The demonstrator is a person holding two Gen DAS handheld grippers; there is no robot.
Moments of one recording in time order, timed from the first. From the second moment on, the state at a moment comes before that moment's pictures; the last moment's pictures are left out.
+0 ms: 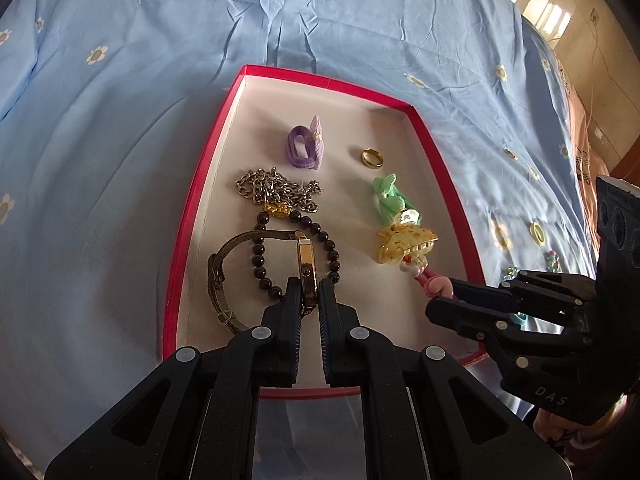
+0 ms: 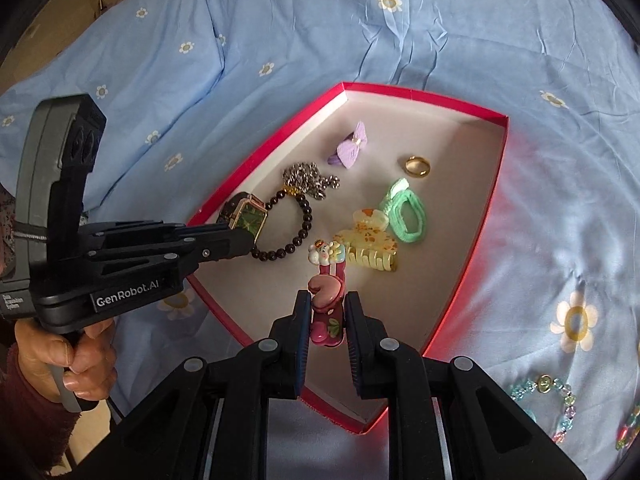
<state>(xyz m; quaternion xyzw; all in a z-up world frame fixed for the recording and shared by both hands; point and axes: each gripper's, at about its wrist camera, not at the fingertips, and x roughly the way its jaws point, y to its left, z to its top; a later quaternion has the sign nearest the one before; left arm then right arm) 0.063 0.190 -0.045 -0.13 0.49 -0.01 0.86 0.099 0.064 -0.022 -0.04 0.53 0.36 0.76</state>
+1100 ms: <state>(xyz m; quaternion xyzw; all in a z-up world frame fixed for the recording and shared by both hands) 0.060 0.191 -0.047 -0.12 0.49 0.03 0.86 0.103 0.058 -0.038 -0.03 0.55 0.36 0.76</state>
